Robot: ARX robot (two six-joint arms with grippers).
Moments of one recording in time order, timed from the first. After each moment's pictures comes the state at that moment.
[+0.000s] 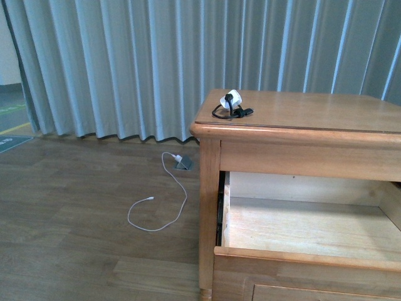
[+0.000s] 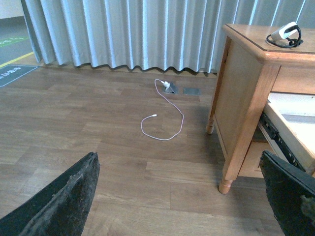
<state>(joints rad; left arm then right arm) 0.00 0.00 0.01 0.00 0.00 0.00 -0.32 0.40 0.11 0.22 -0.46 0.06</state>
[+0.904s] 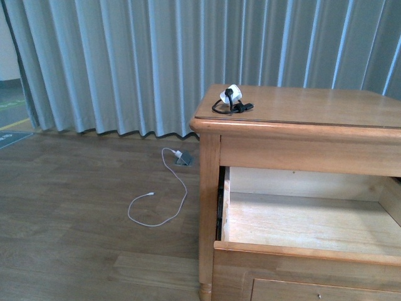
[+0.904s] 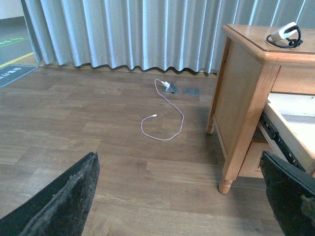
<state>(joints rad) 0.00 0.00 0.01 0.00 0.00 0.00 0.00 0.19 0.00 0.19 0.00 0.00</state>
